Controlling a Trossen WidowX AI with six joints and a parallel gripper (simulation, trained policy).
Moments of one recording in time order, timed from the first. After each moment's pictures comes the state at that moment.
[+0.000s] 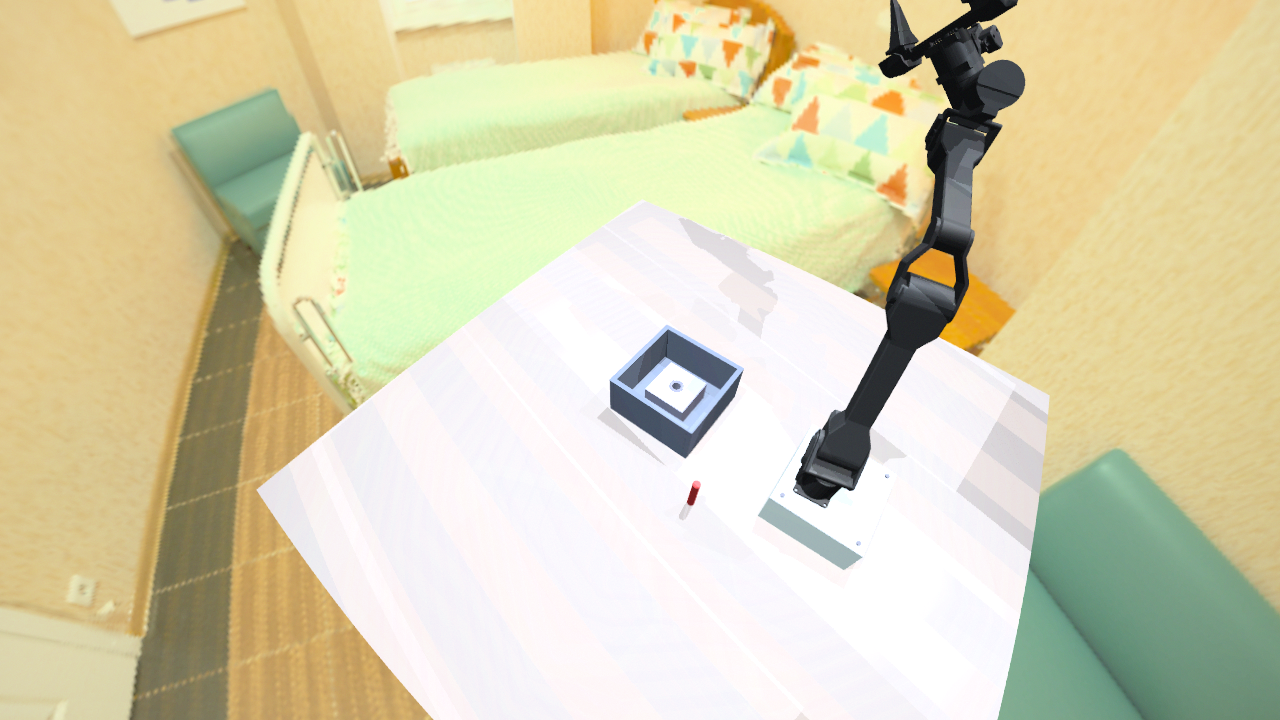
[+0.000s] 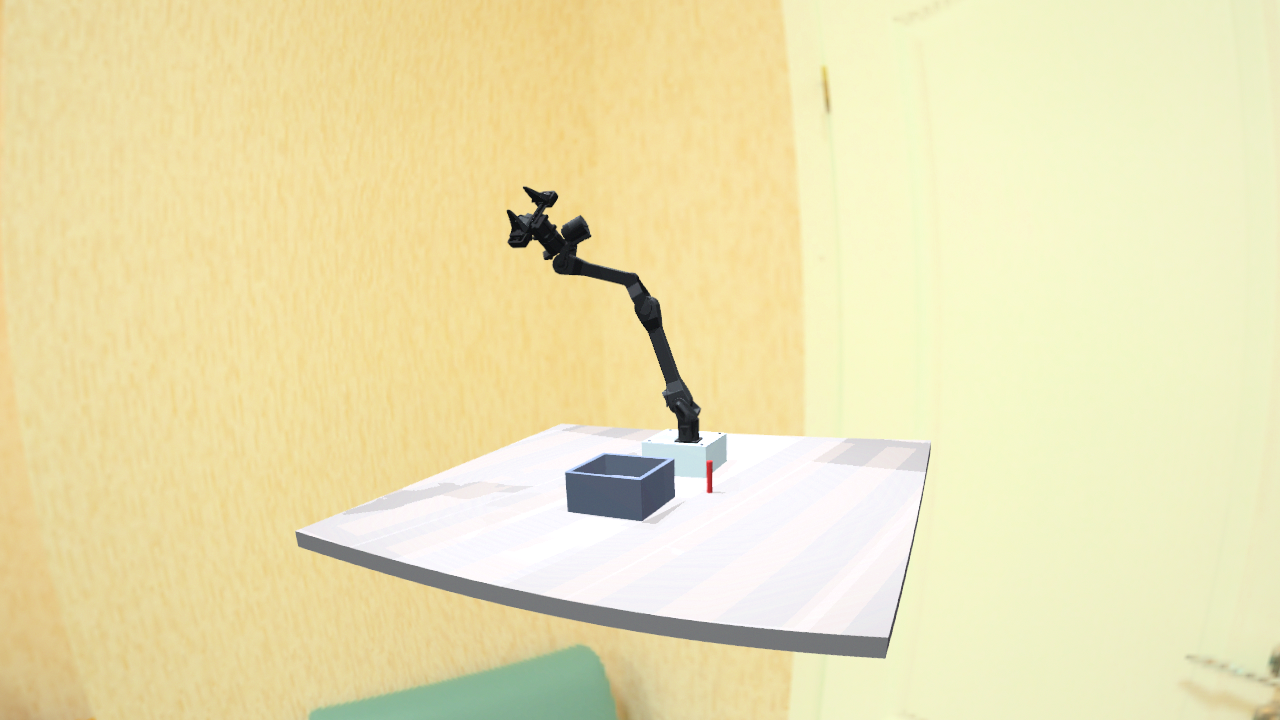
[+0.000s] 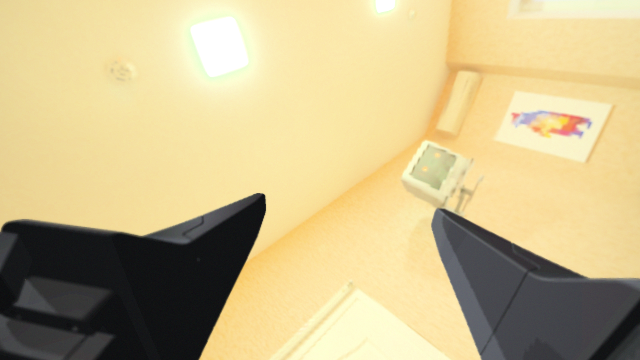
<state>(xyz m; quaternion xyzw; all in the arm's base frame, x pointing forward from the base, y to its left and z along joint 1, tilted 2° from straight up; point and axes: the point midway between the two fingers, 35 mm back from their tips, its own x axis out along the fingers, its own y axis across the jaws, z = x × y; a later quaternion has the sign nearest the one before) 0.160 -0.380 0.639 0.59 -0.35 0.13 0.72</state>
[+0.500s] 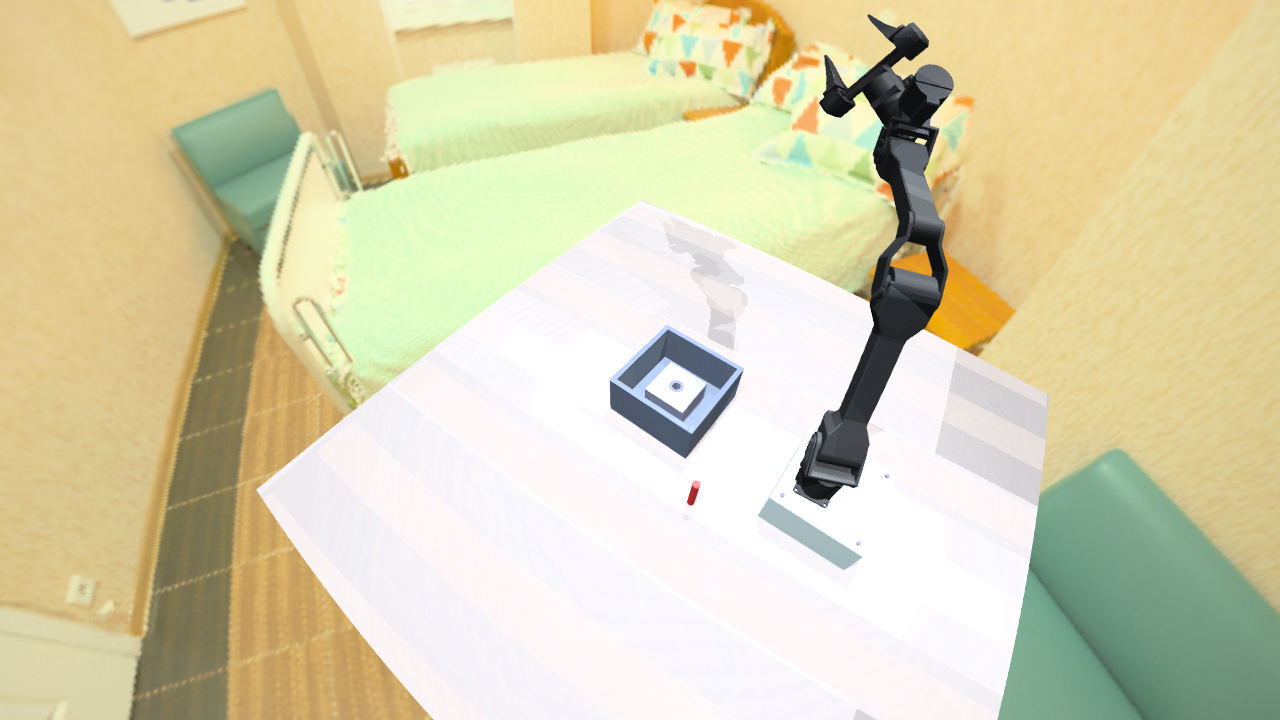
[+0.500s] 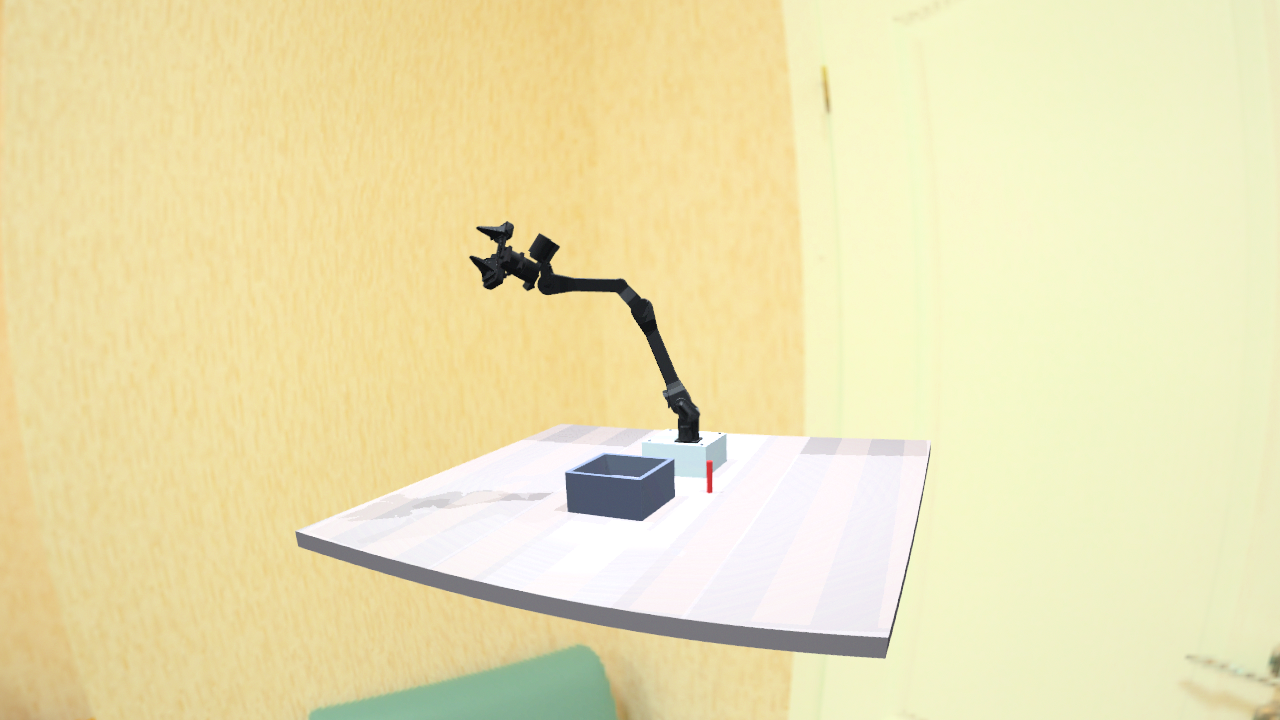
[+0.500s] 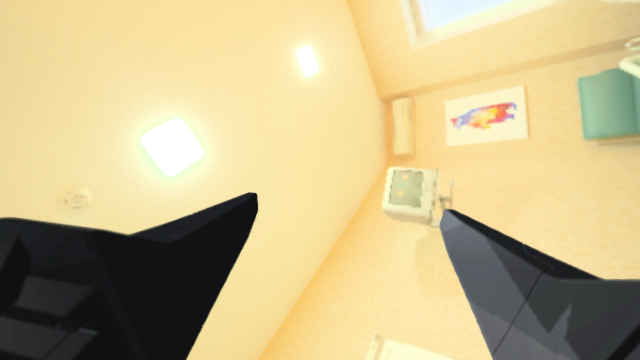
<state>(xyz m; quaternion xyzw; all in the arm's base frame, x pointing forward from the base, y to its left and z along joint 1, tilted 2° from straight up) 0.240 -0.453 0.540 0.73 -0.34 0.04 0.59</state>
